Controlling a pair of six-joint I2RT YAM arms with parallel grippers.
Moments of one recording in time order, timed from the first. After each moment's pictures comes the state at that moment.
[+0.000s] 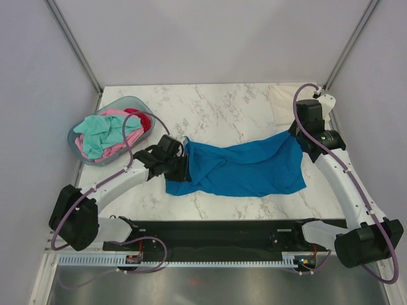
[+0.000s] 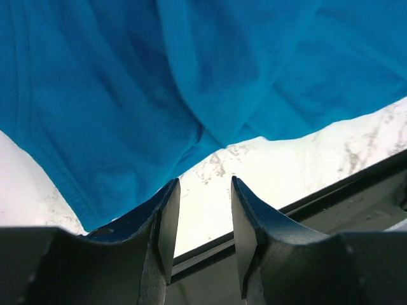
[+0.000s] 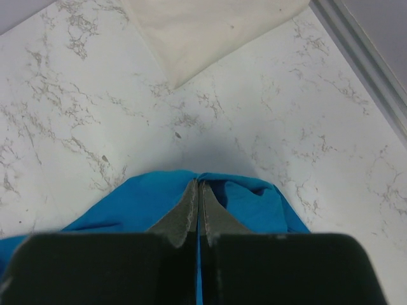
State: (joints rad) left arm -0.59 1.31 0.88 -0.57 0.14 -0.48; right arm 0.21 1.18 1.18 -0.64 0.48 0.54
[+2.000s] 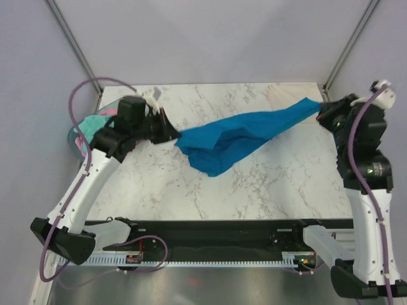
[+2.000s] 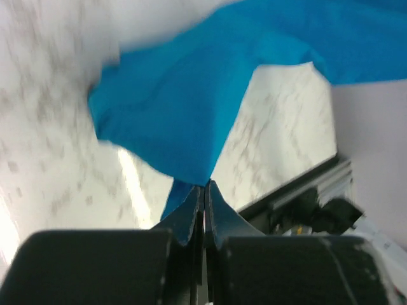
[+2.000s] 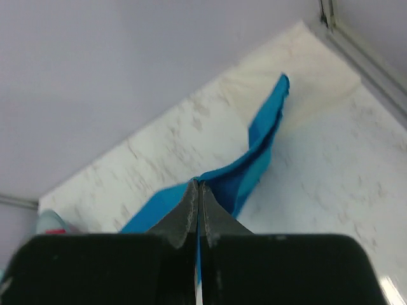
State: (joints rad) left arm -0.41 1.22 1.46 -0.78 0.26 -0.55; right arm 0.05 0.96 1.47 -0.66 0.24 0.60
